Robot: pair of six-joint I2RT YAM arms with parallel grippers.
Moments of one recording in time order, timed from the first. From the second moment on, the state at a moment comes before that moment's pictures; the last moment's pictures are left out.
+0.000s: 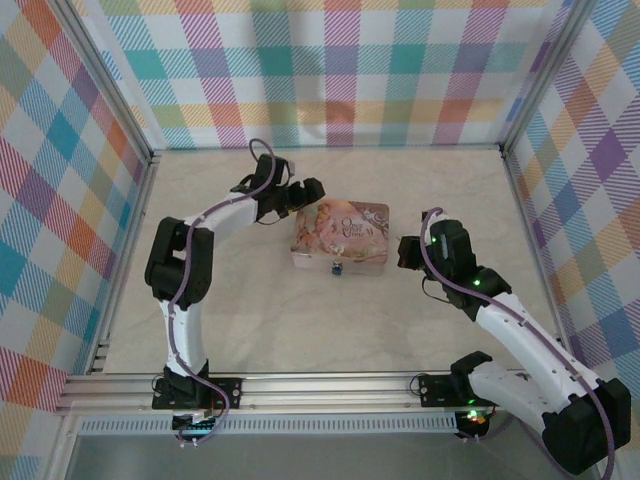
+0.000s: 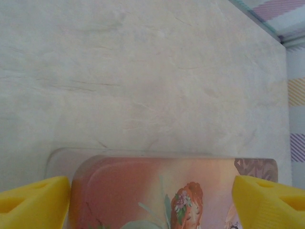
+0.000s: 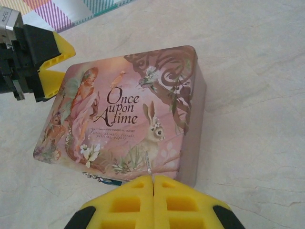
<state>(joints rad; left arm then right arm) -0.37 2.01 1.48 -0.21 0.36 -0.70 0.45 0.92 0.71 -0.37 0.01 0.53</state>
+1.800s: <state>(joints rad) -0.81 1.85 0.65 0.75 0.12 -0.52 0.30 1.97 1.53 -0.45 -0.09 0.34</state>
